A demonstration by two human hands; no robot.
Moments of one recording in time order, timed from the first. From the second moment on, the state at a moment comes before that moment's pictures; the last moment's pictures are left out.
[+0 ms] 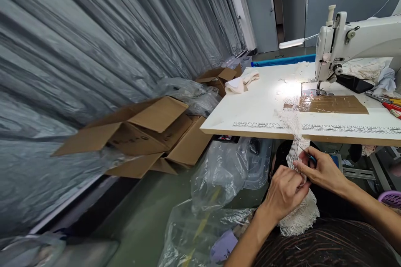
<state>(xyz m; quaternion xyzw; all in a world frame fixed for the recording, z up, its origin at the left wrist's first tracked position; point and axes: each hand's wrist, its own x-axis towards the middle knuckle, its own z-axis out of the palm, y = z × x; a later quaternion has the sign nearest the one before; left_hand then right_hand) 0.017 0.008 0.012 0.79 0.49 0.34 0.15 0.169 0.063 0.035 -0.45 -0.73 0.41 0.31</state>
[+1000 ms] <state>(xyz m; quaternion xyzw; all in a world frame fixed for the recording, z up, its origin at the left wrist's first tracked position) -0.011 0.016 0.010 0.47 0.52 0.44 0.56 0.167 0.067 0.021 -0.36 -0.81 0.43 0.17</state>
